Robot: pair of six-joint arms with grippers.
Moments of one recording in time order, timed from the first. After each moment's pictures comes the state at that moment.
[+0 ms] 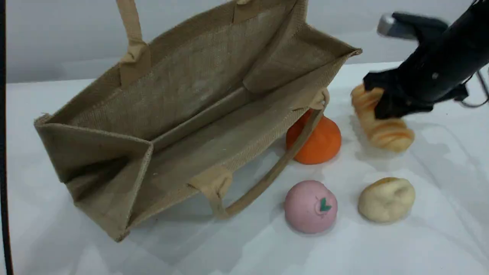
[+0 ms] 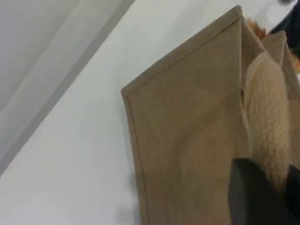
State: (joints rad) left arm -0.32 1.83 -2.00 -0.37 1.22 0.72; right arm 0.06 2.08 -1.11 0.98 0.22 -0.77
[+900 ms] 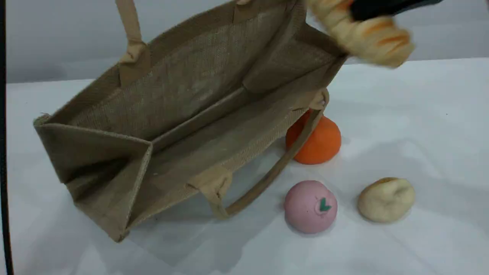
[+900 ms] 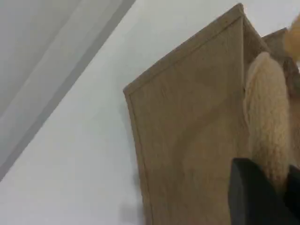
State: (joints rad) left arm -0.32 1.83 -2.00 -0.36 1.22 0.73; right arm 0.13 1.66 -1.11 0.91 0.75 -0.81
